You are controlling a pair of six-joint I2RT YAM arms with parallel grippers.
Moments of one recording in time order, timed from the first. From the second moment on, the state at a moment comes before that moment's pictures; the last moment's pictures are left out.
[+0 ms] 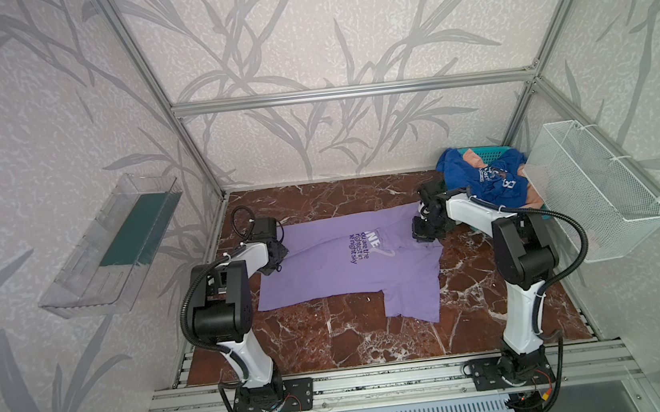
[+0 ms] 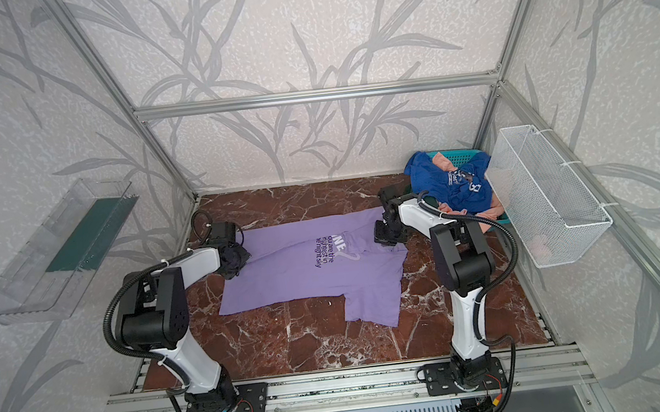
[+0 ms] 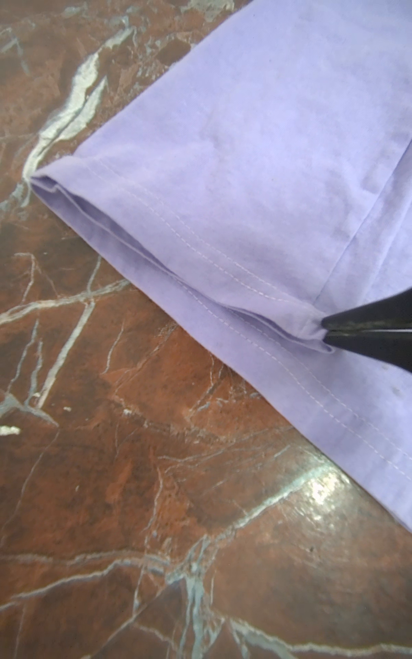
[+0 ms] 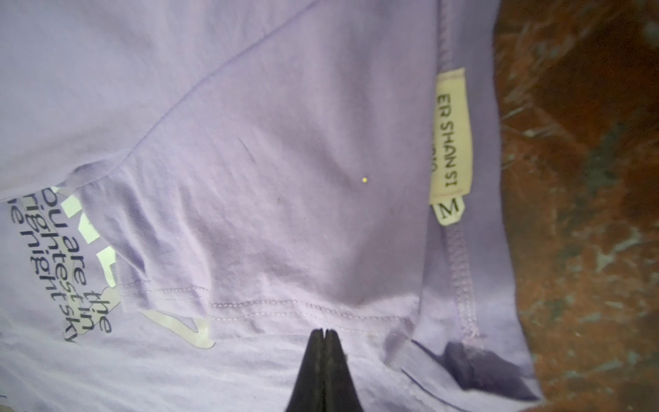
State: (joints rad) left arm 0.02 1.77 1.01 -0.35 -0.18 -0.78; right arm 0.27 2.01 1.46 -0.77 -0.19 0.45
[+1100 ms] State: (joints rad) left arm 0.03 1.74 1.04 -0.40 -0.20 -0.76; right arm 0.27 1.99 1.44 -0.77 -0.18 0.46
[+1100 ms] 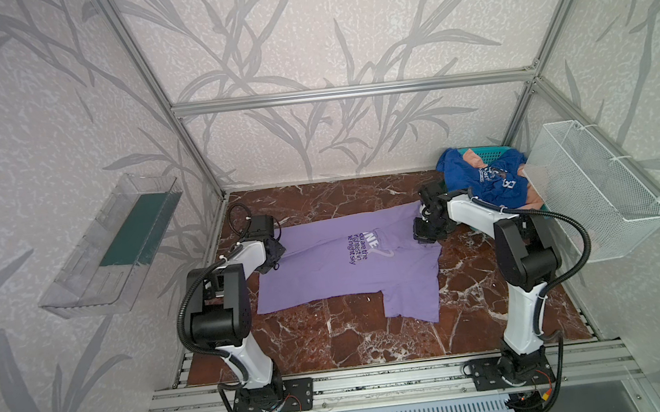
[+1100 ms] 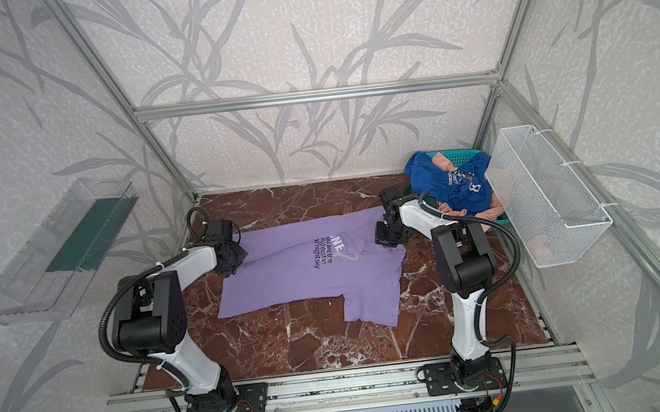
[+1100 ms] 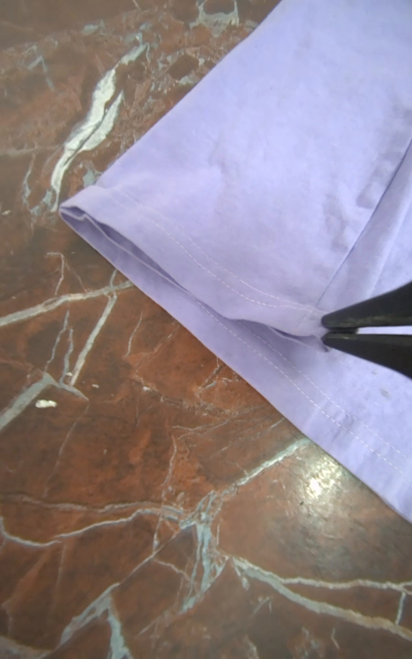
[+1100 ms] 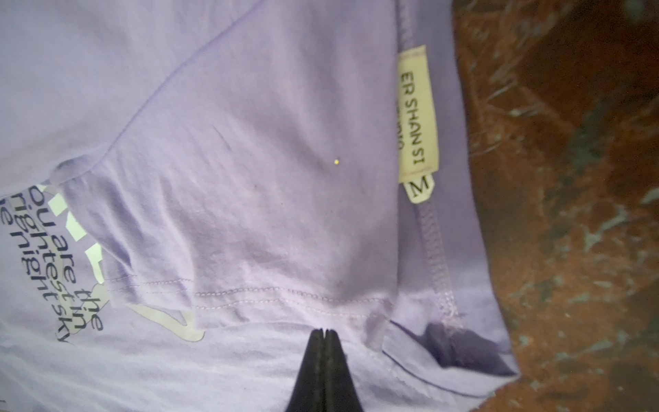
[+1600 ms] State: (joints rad) left arm 0.04 1.75 1.04 -0.40 -0.19 -0.75; right arm 0.27 1.99 1.42 -0.78 -0.18 0.46
